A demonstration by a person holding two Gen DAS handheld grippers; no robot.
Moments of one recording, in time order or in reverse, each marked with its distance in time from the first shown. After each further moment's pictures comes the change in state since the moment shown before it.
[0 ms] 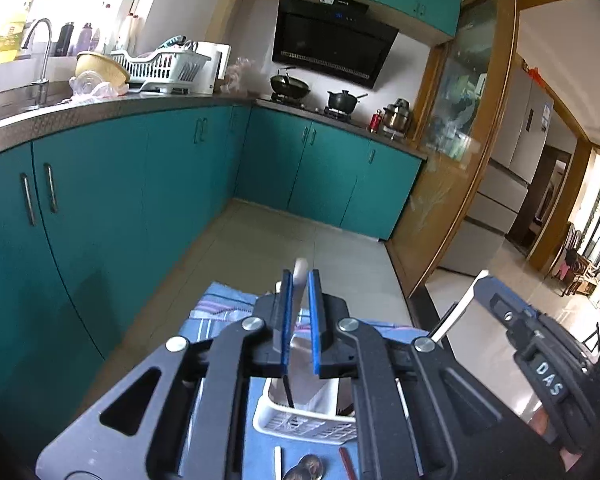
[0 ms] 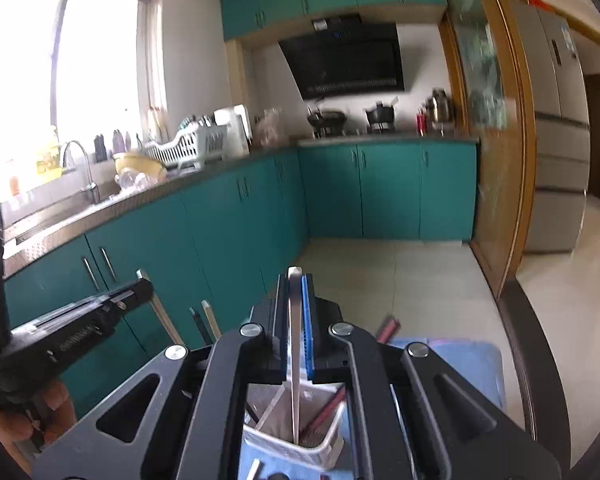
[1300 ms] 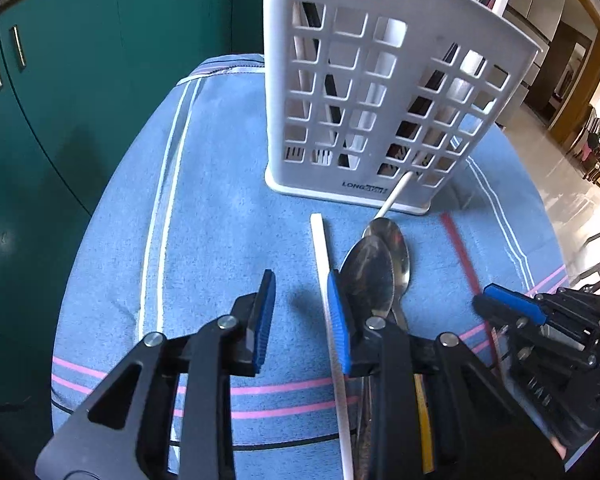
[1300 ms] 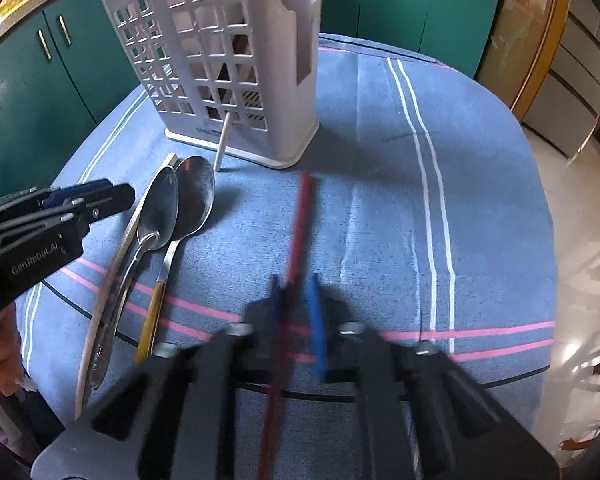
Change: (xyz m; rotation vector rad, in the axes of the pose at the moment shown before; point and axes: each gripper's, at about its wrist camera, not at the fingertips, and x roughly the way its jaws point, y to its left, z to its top) left arm 0.069 0.018 -0.219 0.145 0.520 0.070; right arm 0.037 -0.019 -0.252 -0.077 0.673 -0.071
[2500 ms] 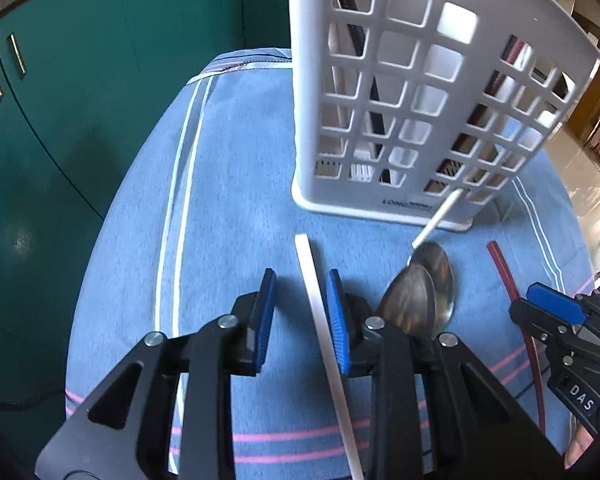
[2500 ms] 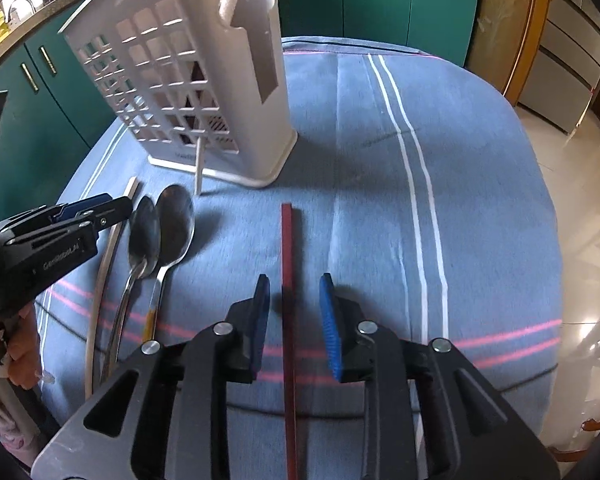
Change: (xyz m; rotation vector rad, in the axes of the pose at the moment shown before) left arm 0.022 0.011 0.021 0.014 0.026 0.073; right arm 0.003 -0.018 0.016 0.076 -0.004 0.020
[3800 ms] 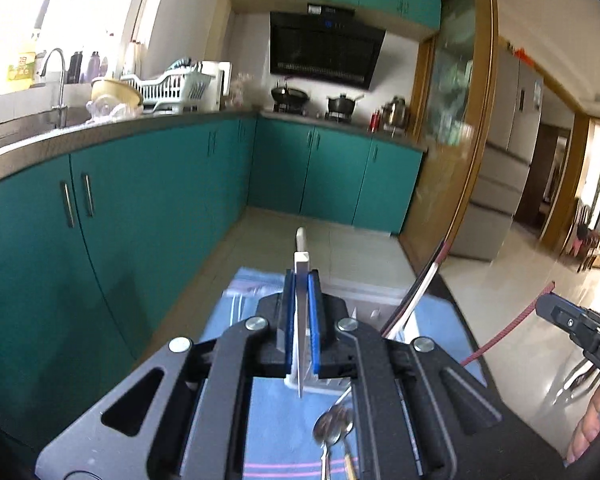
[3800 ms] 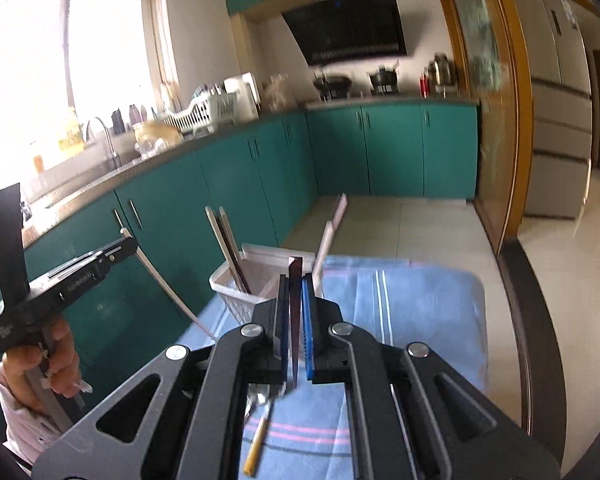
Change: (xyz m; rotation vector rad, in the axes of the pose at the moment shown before) left arm -0.238 0.029 0.044 -0.106 -0.600 -0.074; right arm -0.247 -0.002 0.052 -0.024 -0.607 0.144
